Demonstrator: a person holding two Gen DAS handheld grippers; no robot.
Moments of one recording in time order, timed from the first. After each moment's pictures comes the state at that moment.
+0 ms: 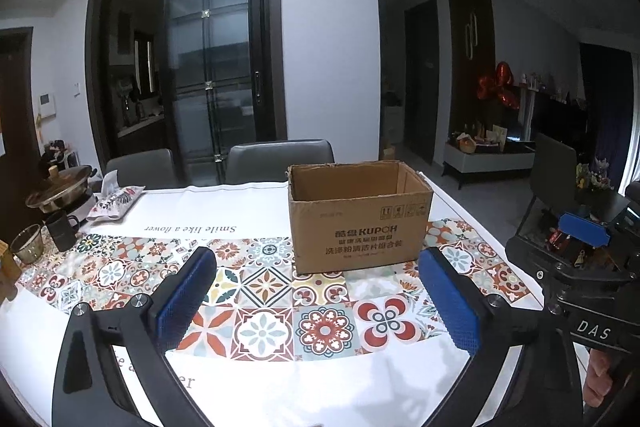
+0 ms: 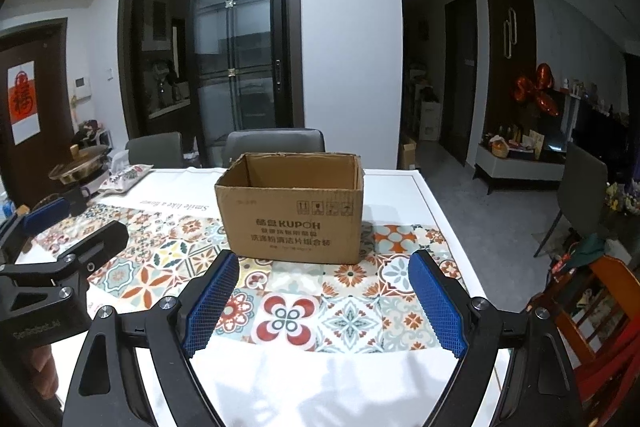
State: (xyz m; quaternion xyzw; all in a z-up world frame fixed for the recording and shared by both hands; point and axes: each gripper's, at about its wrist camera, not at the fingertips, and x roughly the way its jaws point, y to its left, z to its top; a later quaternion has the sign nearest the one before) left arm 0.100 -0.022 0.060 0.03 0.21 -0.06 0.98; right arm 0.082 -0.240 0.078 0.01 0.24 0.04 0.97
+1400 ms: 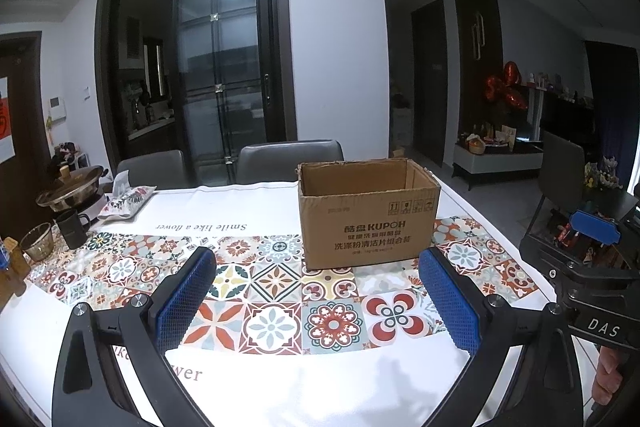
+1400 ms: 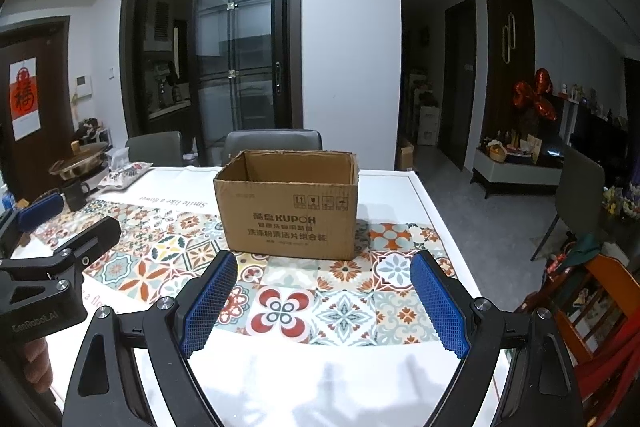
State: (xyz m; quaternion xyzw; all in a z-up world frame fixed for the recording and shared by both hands) left arm 0.087 -0.025 0.054 0.03 0.20 -0.03 0.98; right arm 0.072 -0.242 0.074 0.00 0.23 0.04 0.97
